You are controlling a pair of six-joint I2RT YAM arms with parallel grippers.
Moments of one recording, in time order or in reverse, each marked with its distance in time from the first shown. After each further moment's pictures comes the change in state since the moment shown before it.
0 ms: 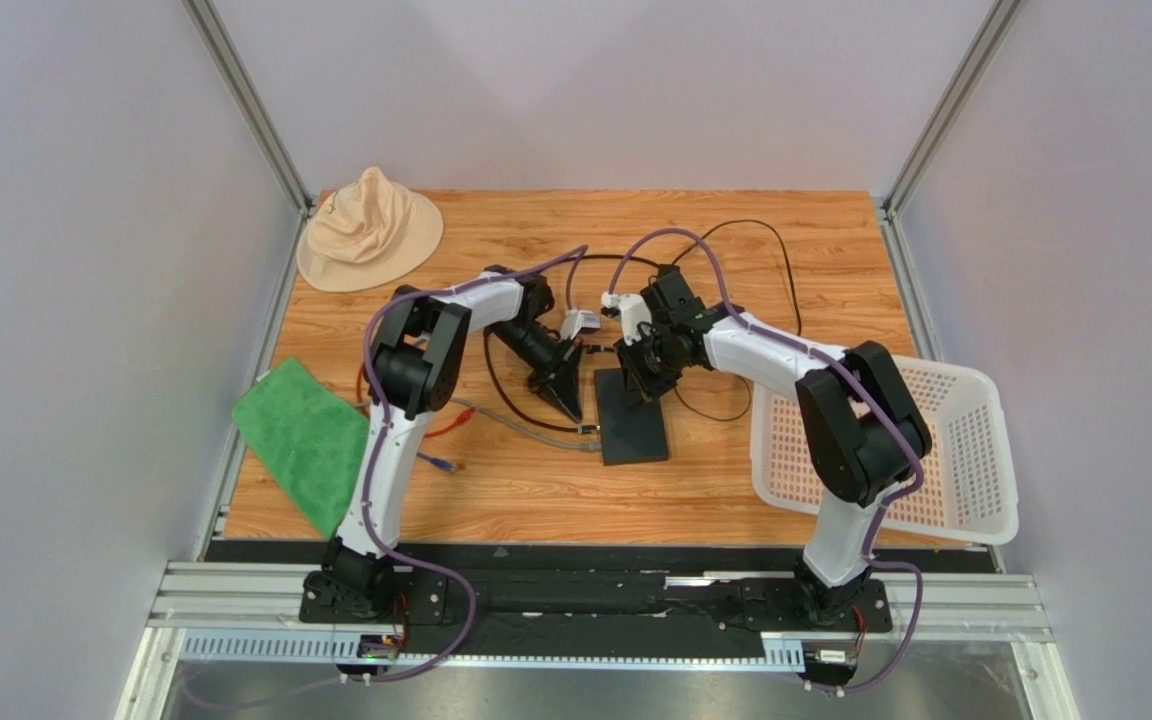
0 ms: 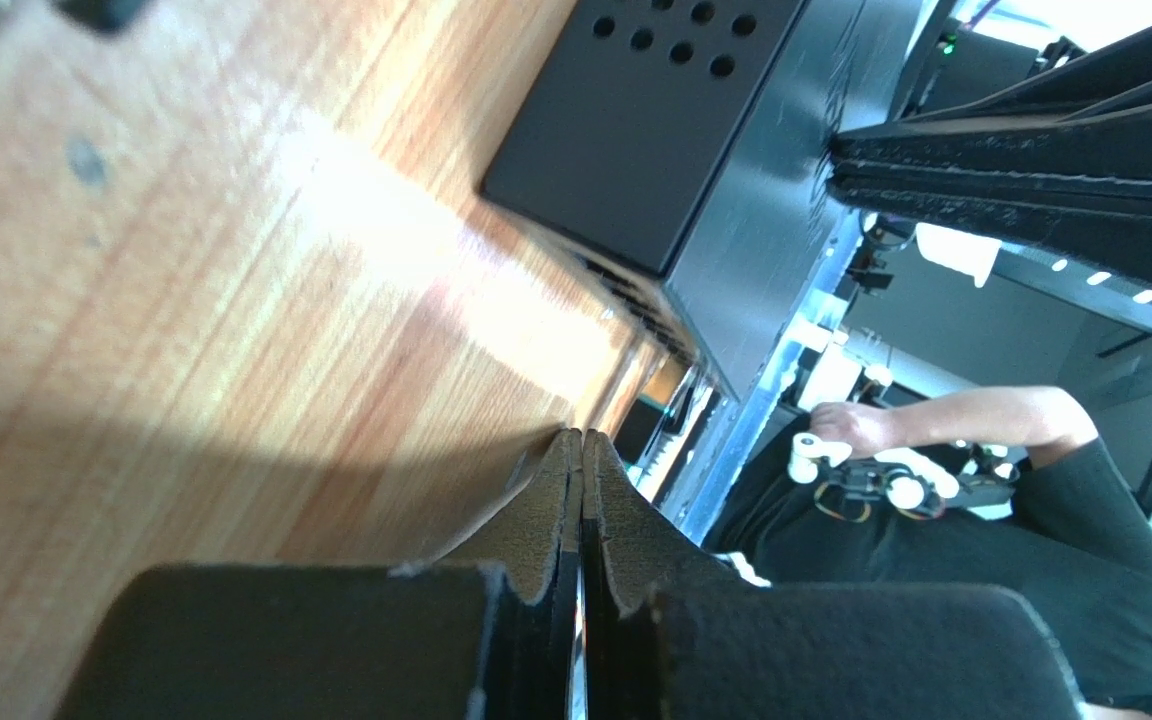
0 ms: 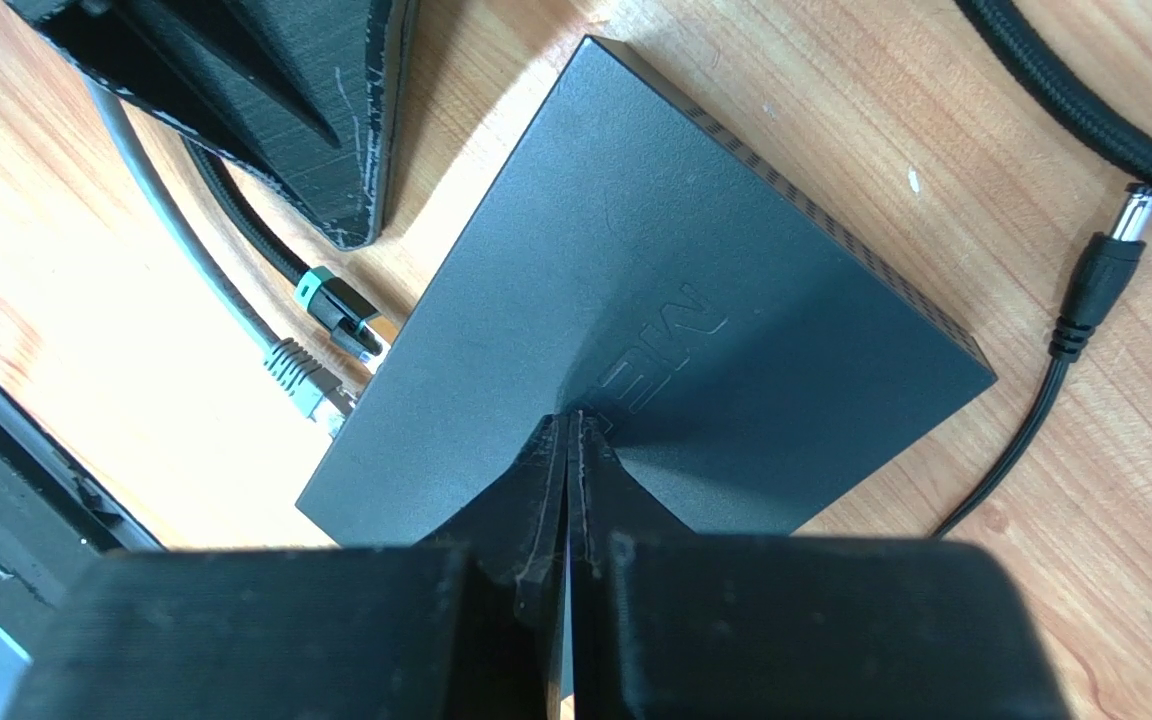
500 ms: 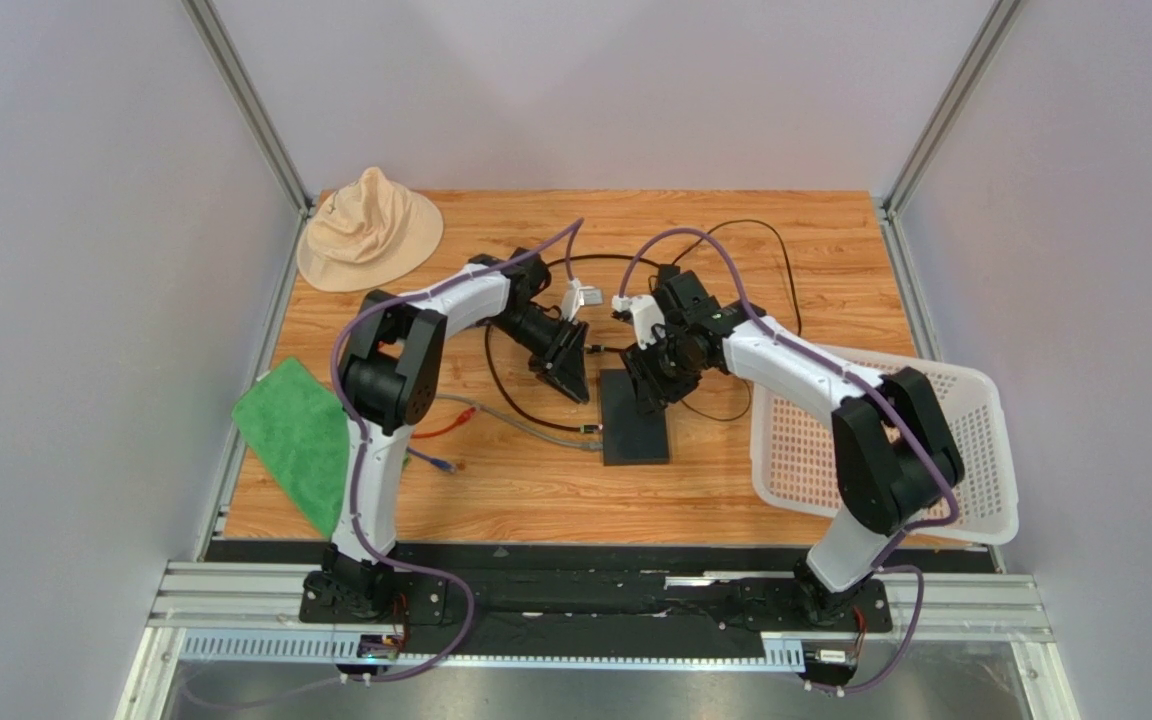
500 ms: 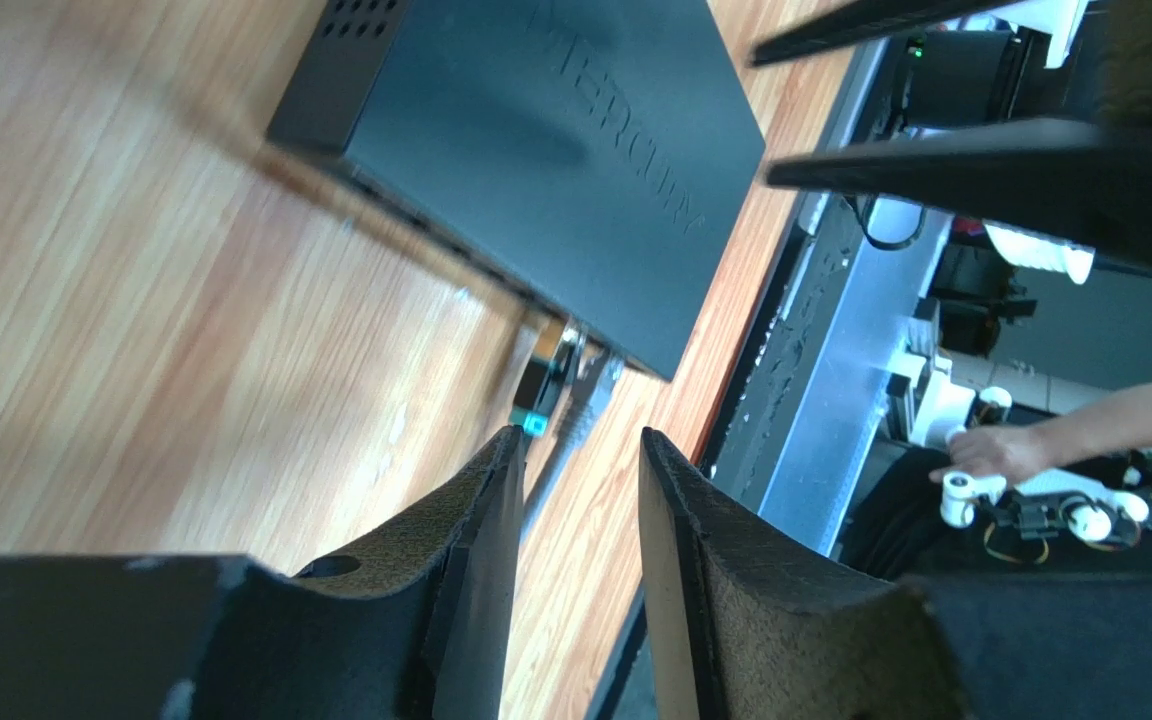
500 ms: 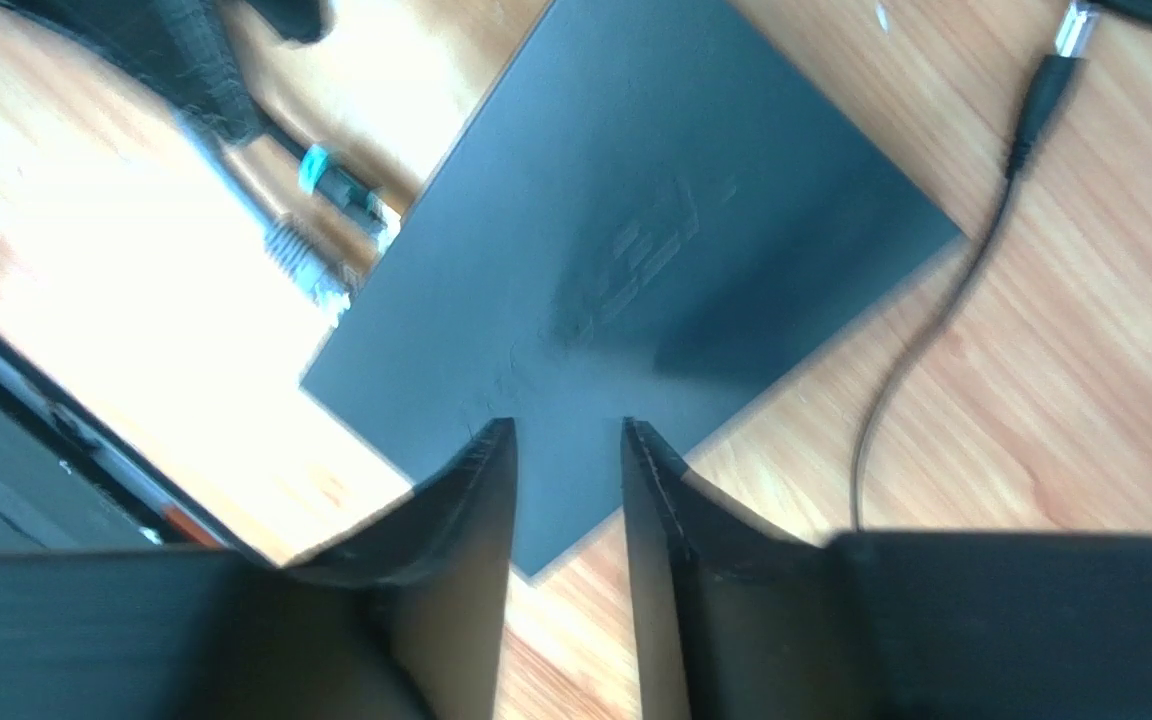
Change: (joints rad) left arm 0.004 -0.211 -0.112 0.143 0.002 0.037; right arm 0.009 -0.116 -0.004 -0.145 0.074 -0.030
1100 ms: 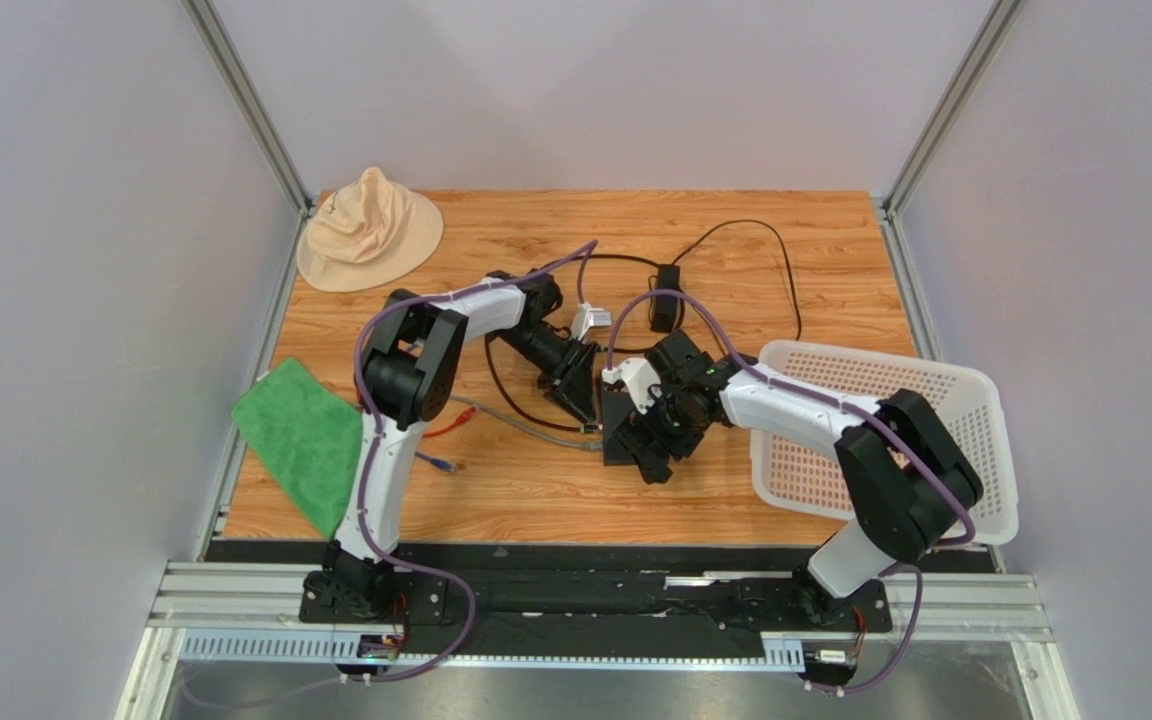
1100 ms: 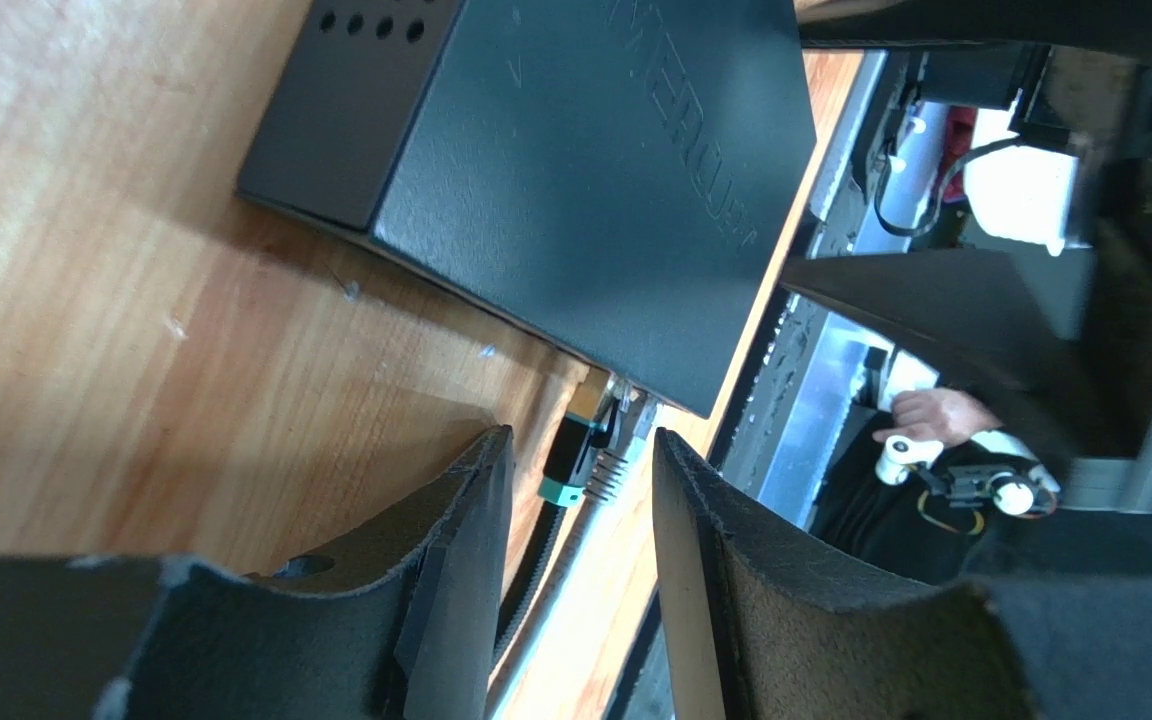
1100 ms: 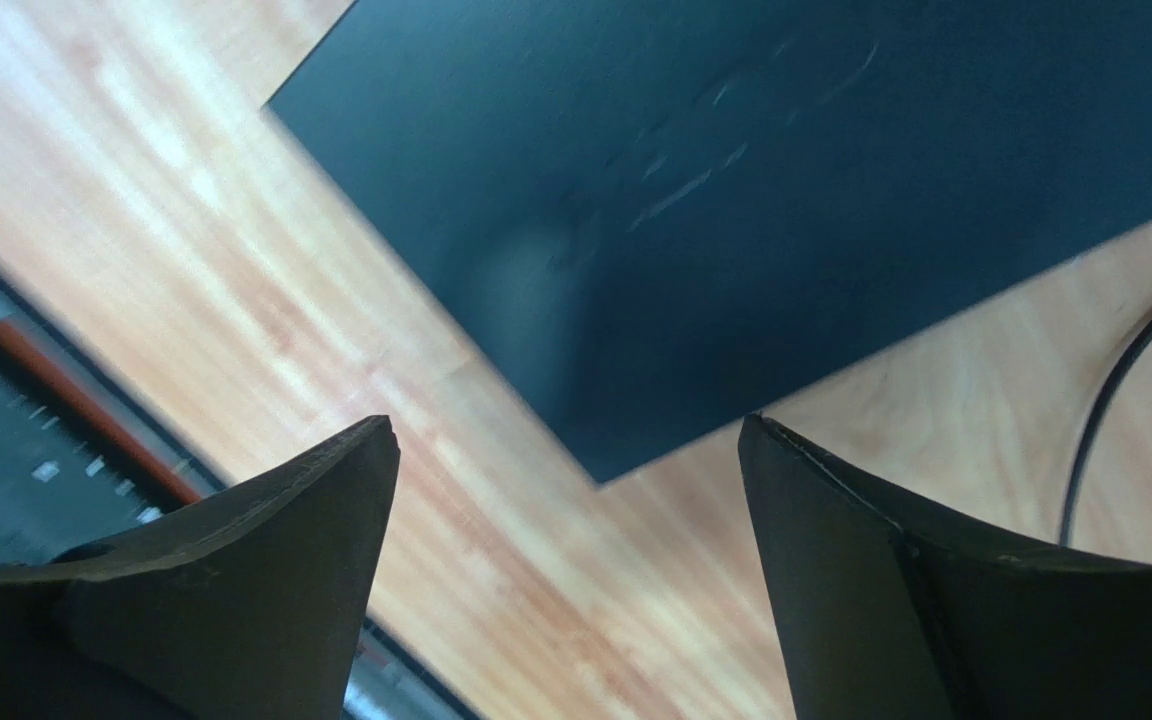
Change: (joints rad) left arm -0.045 0.100 -0.002 0.020 0.033 -0.002; right arm 0.100 -0.144 -0.278 0.032 0.030 -0.151
